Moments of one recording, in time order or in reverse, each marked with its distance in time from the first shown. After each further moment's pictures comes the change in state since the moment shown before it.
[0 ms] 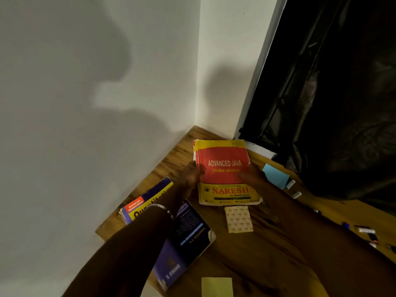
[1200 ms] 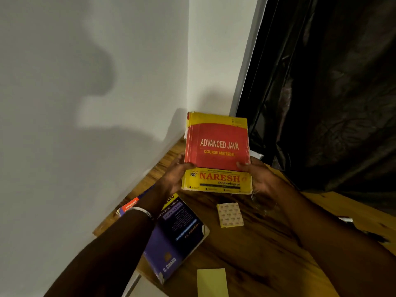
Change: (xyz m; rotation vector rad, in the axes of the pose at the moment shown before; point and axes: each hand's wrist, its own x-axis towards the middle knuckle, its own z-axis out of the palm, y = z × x) left_hand -0.030 0.030 -0.013 -0.263 -0.097 0.085; right_hand -0.039 -0.007 -0.042 0.787 -0.237 -0.075
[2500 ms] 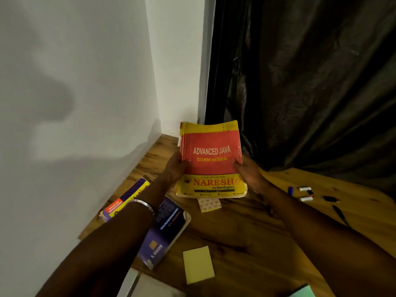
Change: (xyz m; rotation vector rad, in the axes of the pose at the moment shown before) left_hand -0.049 -0.002 0.080 0.502 -0.014 0.218; right_hand -0.091 0.019 -0.034 -0.580 0.323 -0.299
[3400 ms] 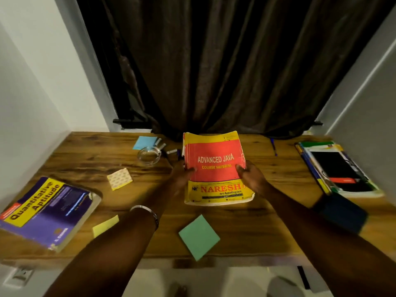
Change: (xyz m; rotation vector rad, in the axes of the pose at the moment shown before) left_hand -0.137 -0.012 0.310 0.046 -0.396 -0.046; right_hand -0.243 0.153 -0.241 -0.033 0.318 0.325
